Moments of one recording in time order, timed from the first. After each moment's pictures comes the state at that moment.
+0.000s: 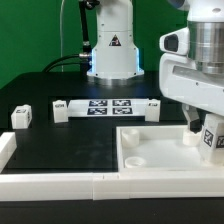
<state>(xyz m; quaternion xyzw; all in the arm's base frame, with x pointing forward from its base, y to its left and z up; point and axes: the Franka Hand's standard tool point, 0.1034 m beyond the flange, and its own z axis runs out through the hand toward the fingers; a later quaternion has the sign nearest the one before) 0.624 0.124 0.062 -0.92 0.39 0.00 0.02</state>
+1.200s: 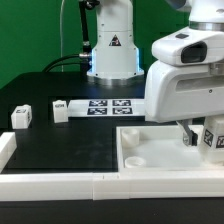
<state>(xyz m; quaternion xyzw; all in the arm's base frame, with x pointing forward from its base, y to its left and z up) 0.625 0.121 0.061 -0.99 -0.13 -0.01 0.00</state>
